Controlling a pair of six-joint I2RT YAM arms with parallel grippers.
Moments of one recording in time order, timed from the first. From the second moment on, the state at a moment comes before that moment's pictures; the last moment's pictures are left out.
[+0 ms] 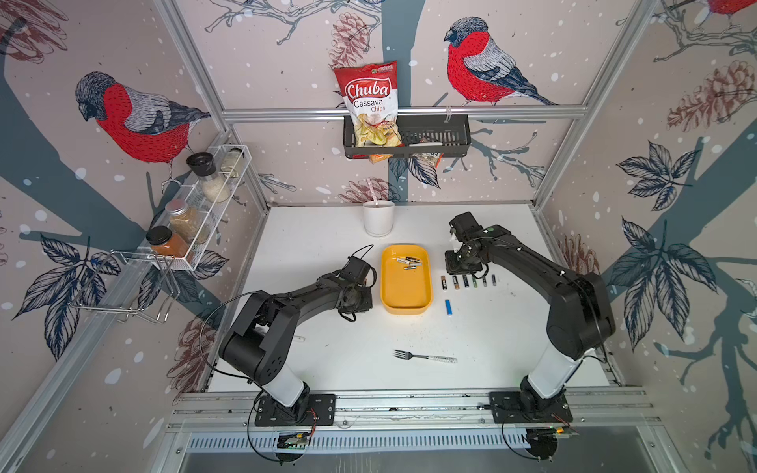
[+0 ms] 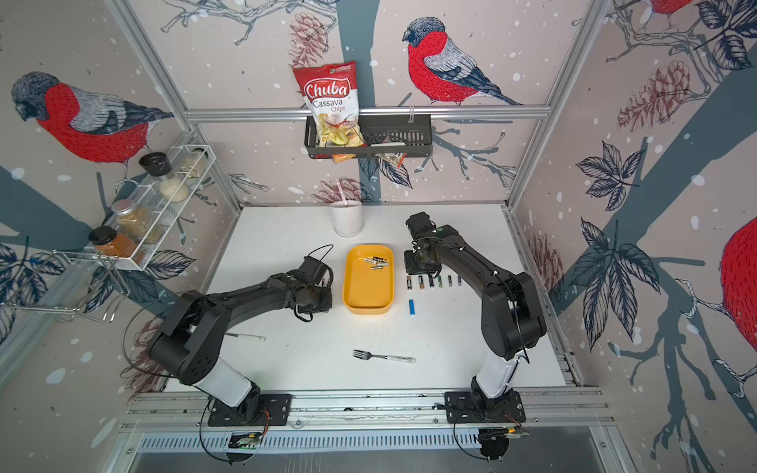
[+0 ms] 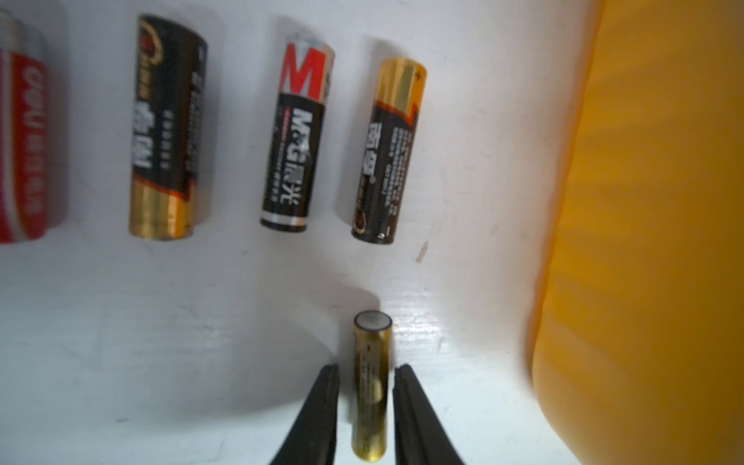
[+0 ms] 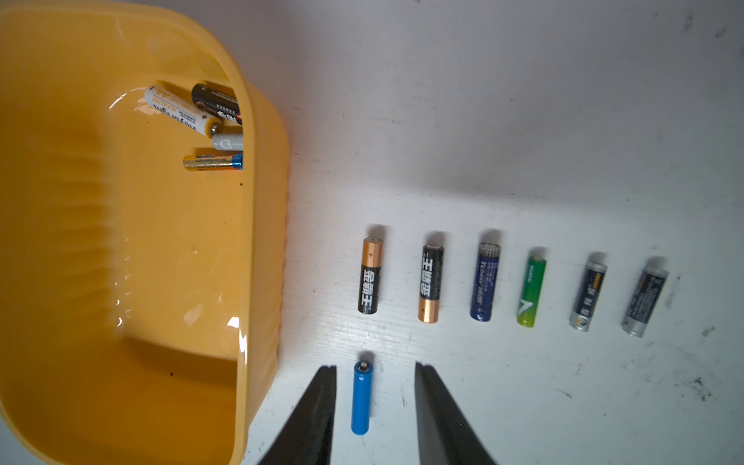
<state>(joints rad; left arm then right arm) -0.50 1.61 0.84 -0.45 0.05 -0.59 0.48 1.75 1.39 -0.88 -0.03 0.29</state>
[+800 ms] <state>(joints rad) -0.49 1.52 0.90 -0.50 0.05 -0.59 0.67 1.94 1.73 -0.96 -0.02 0.29</state>
